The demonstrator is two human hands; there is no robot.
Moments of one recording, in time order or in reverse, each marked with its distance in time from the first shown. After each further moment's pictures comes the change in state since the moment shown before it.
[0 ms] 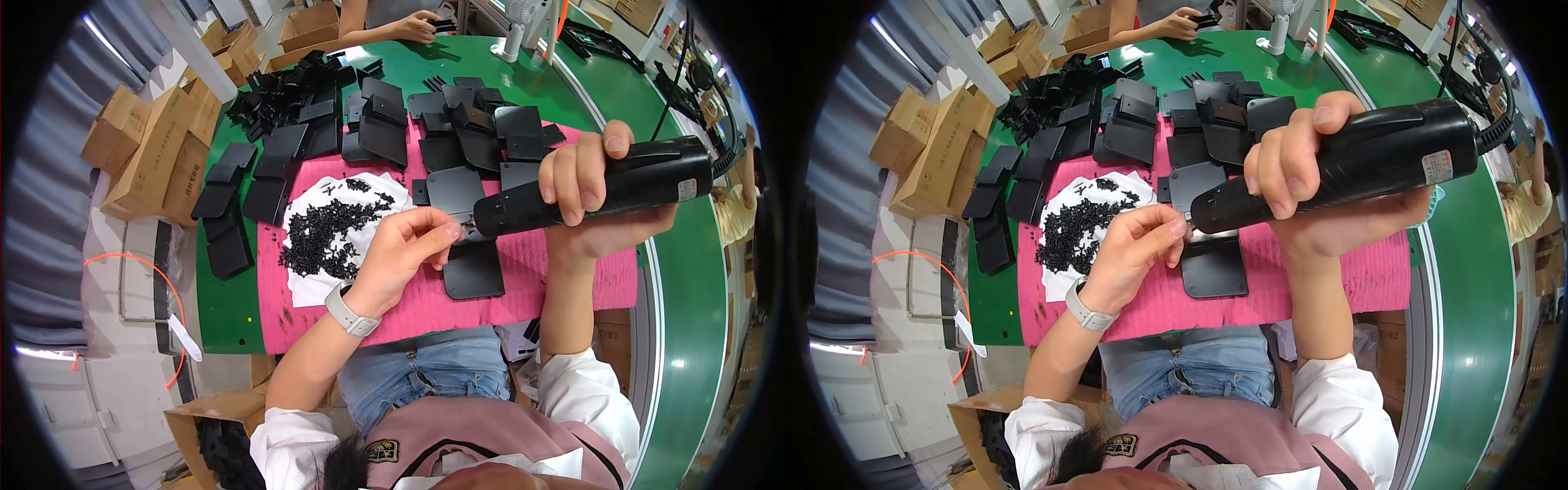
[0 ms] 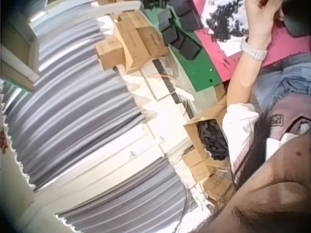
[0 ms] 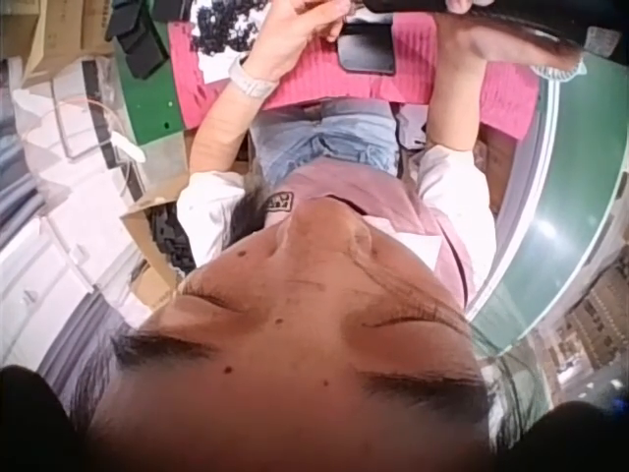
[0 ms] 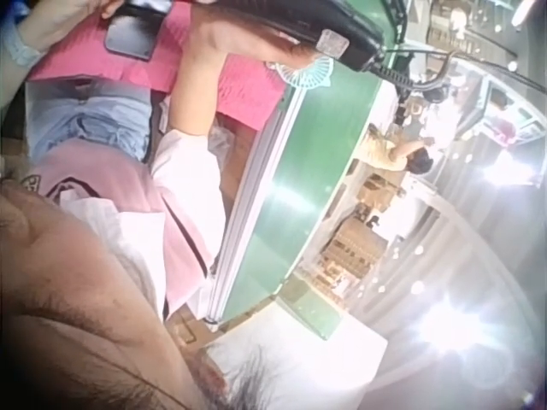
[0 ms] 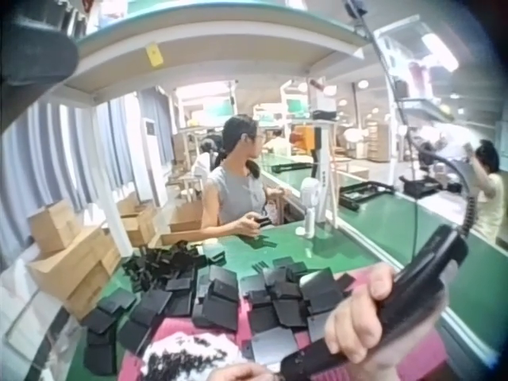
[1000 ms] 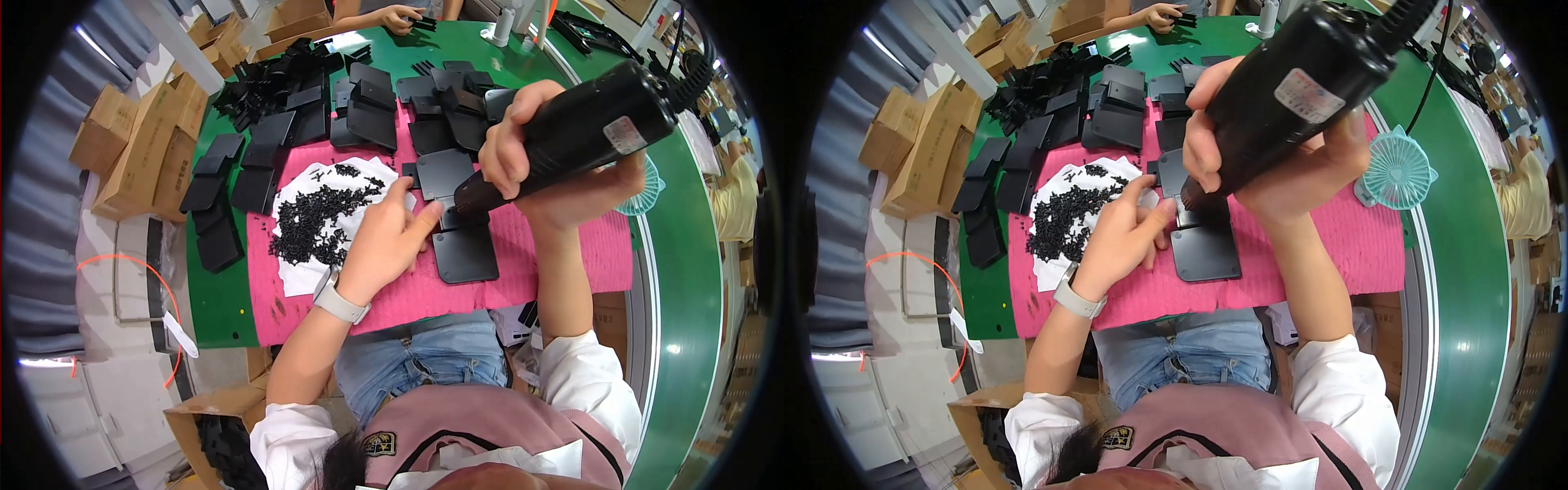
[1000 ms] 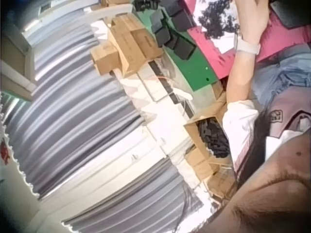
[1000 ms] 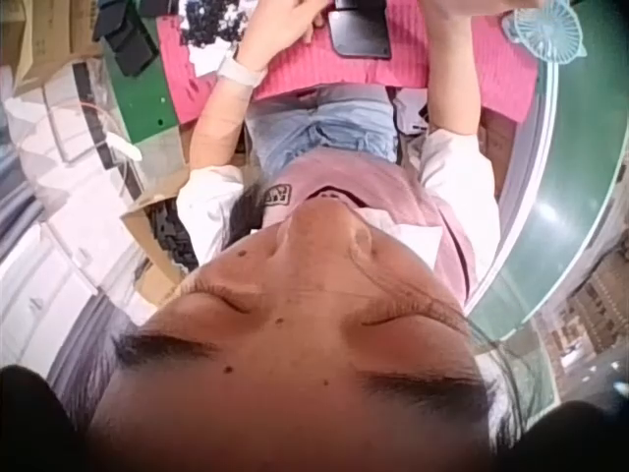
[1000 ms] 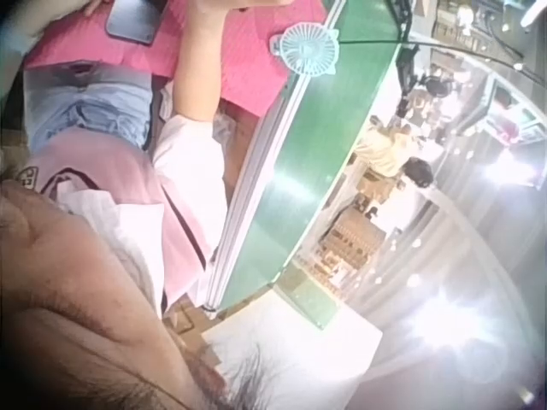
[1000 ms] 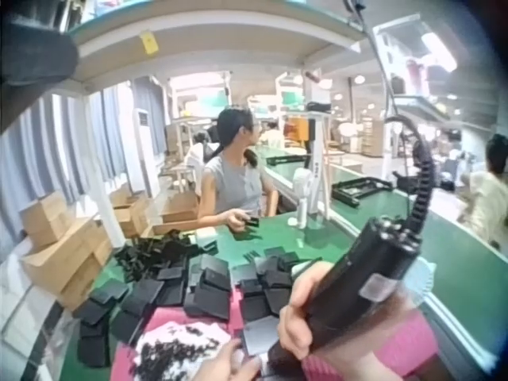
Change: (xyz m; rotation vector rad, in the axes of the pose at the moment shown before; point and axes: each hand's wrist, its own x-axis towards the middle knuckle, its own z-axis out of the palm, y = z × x) left_hand 0.001 0.004 0.001 0.772 0.210 0.046; right_hand 0.003 0.016 0.012 -0.117 0.089 0.265
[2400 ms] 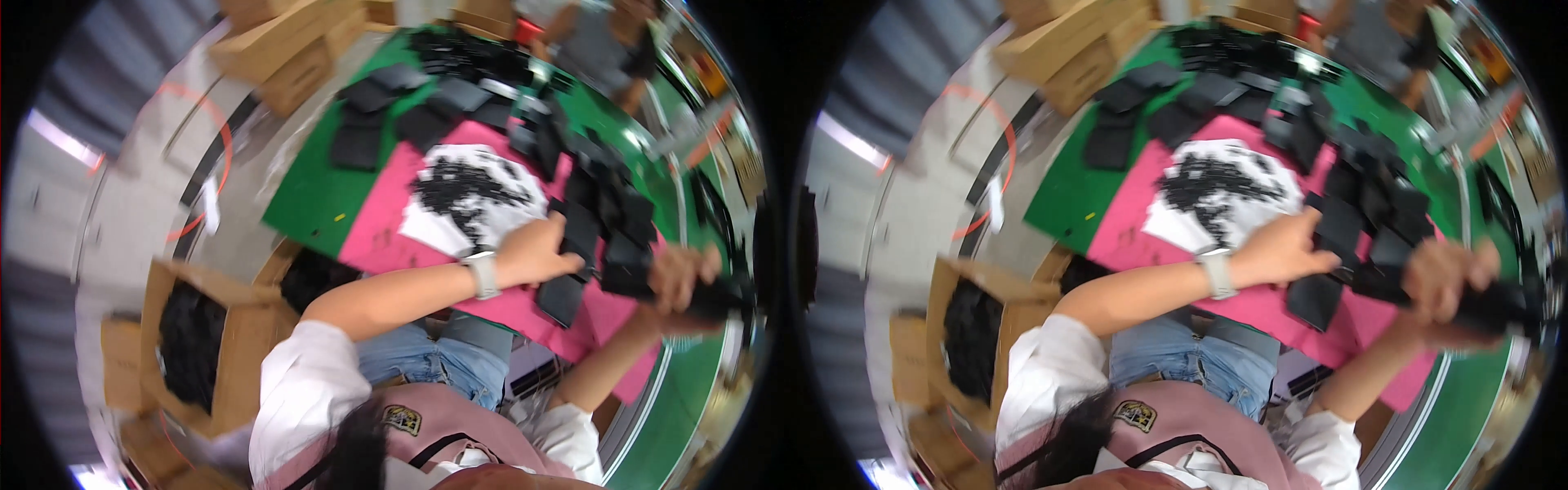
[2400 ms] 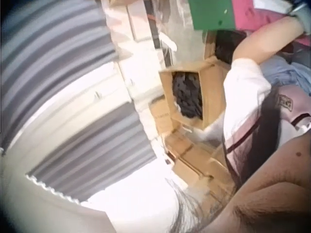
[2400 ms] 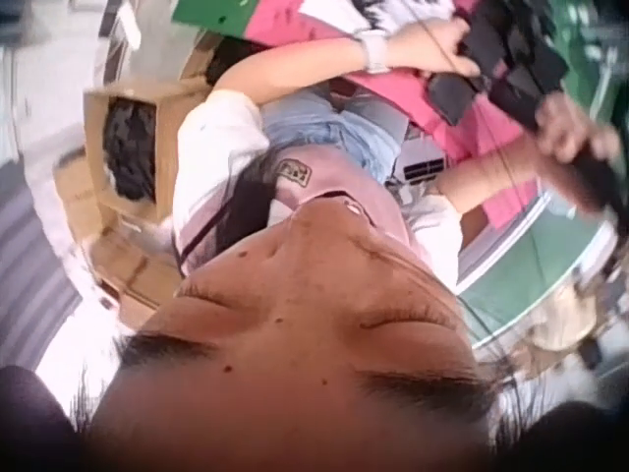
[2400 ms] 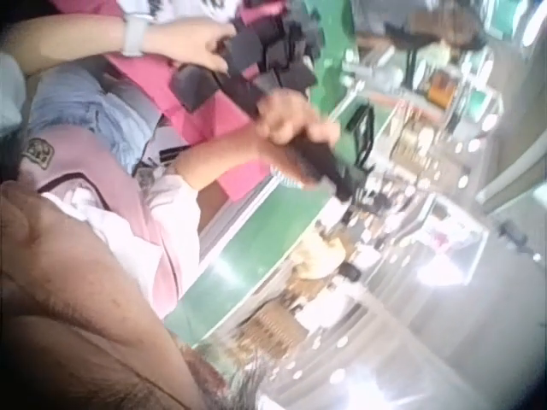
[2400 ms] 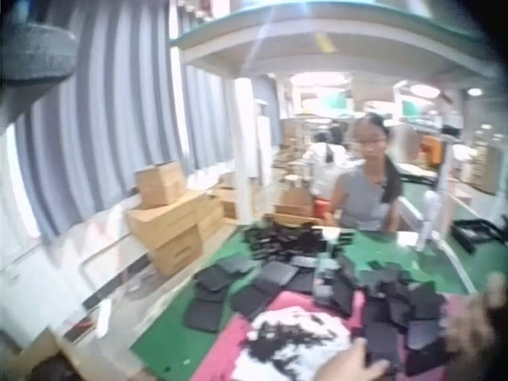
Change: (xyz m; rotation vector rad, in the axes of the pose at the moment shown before) left_hand 0.007 -0.003 0.026 -0.068 0.038 0.031; right_hand -0.014 -0.026 -0.028 0.244 -0.137 -0.070
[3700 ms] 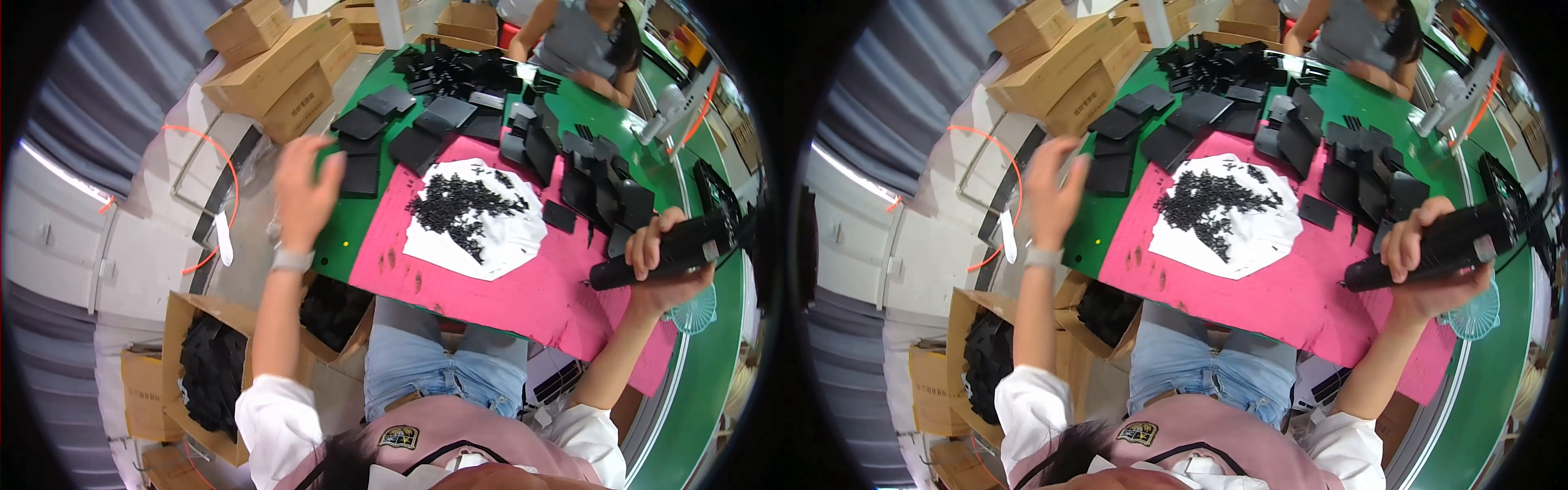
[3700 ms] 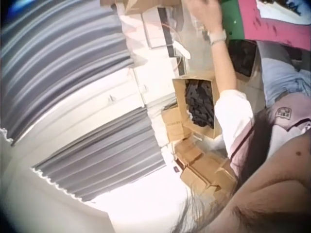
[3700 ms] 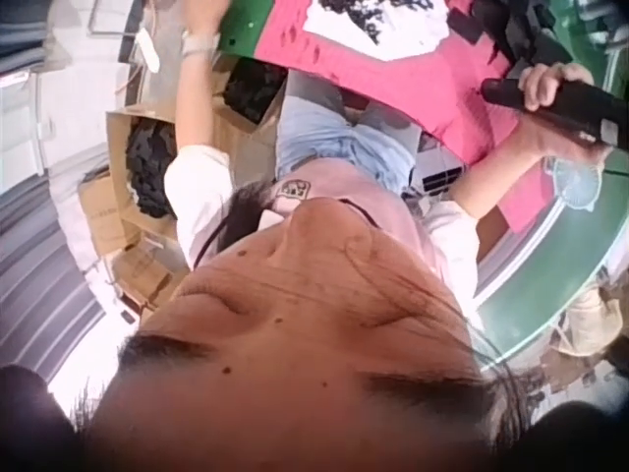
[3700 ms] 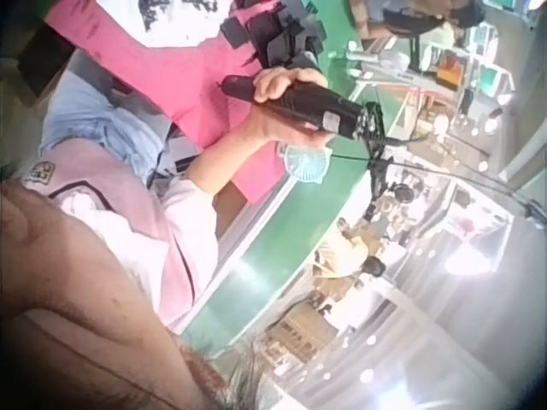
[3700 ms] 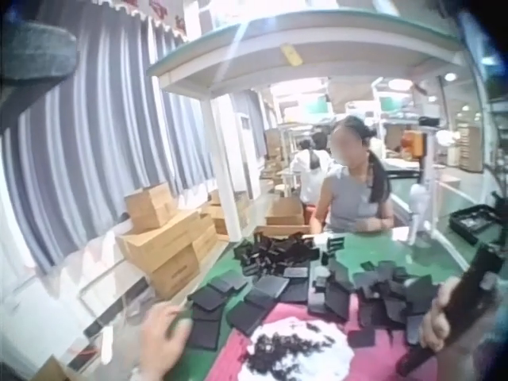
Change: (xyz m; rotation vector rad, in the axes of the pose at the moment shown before) left_hand -0.115 -0.043 -0.229 0.910 0.903 0.383; right_hand -0.001 0.027 0.003 -0.233 0.092 0.164
